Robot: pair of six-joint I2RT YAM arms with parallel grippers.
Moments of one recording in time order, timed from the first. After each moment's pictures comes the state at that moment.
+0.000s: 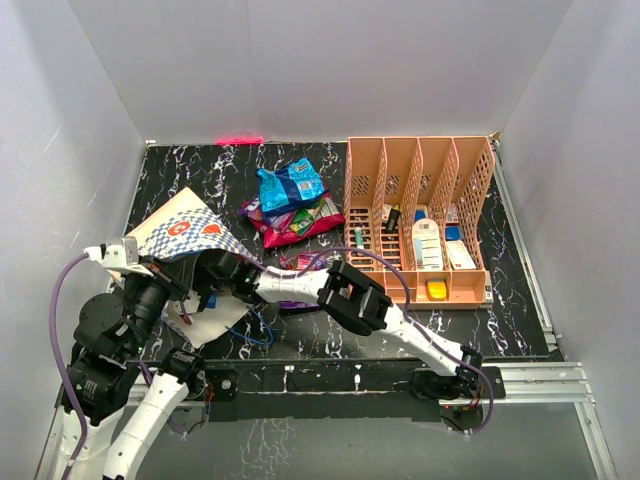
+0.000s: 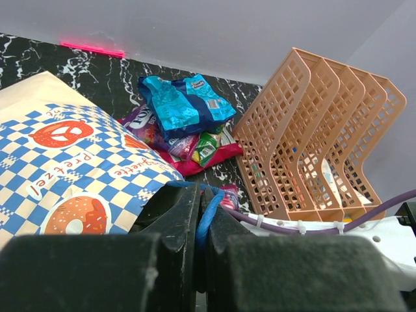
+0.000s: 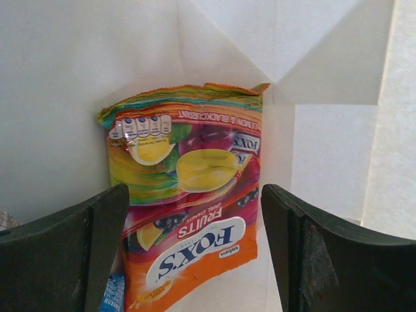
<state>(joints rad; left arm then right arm) -0.37 0.27 0.86 -0.63 -0.10 -0.40 1.16 2.61 2.05 0.28 -0.23 -1.39</state>
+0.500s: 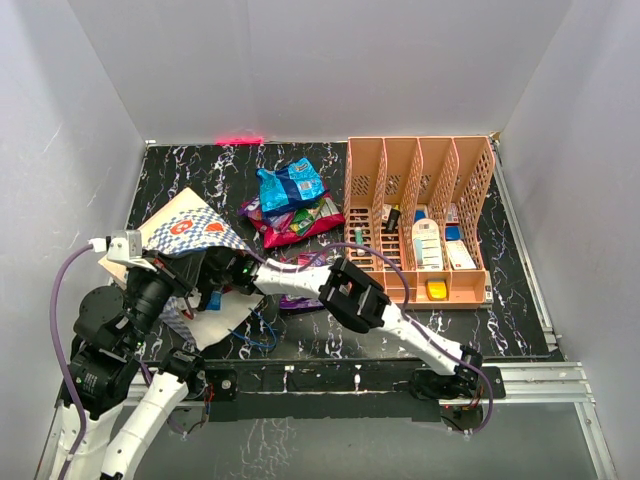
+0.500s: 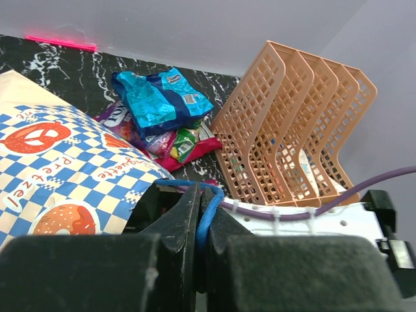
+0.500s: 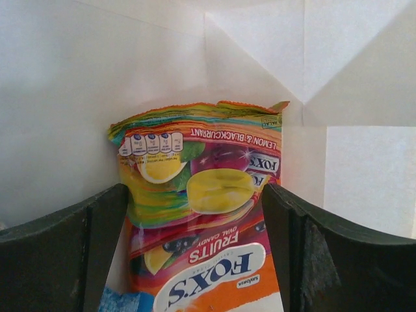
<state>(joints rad) -0.37 0.32 0.90 -0.62 -0.03 -0.43 1.13 2.63 2.16 0.05 -0.41 -1.36</state>
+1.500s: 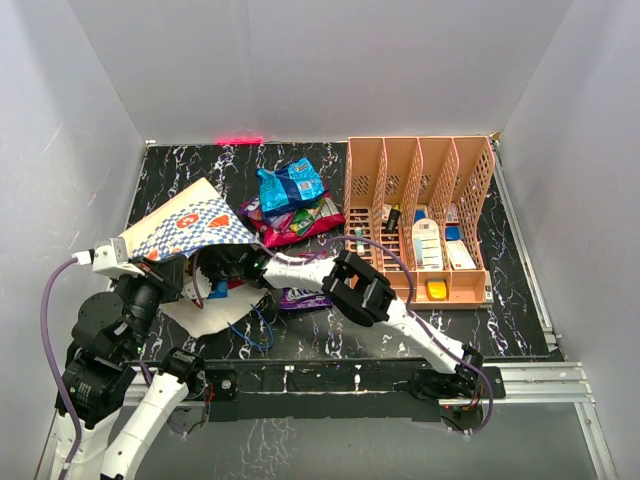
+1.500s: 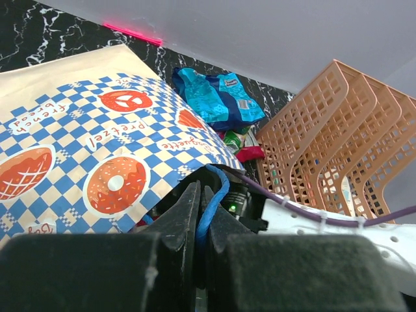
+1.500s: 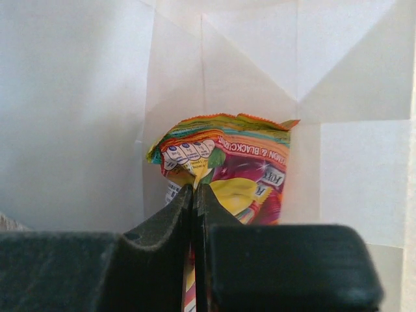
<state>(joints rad) -0.37 0.29 0.92 -0.74 -0.23 -0.48 1.08 2.62 2.08 0.18 -0.35 -1.38</state>
